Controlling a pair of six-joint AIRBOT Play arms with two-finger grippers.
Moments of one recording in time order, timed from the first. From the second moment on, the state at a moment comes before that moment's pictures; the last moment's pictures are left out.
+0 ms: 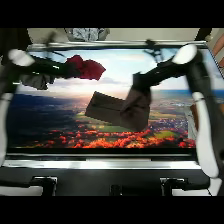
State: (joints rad) left arm -0.08 -1.54 1.80 0.97 -1.19 -1.47; right arm 0.20 -1.62 1.80 -1.02 1.35 1.41
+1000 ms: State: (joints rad) left arm 0.09 -1.28 1.78 1.02 -1.26 -1.41; right arm 0.05 -1.67 1.67 -1.21 1.48 1.32
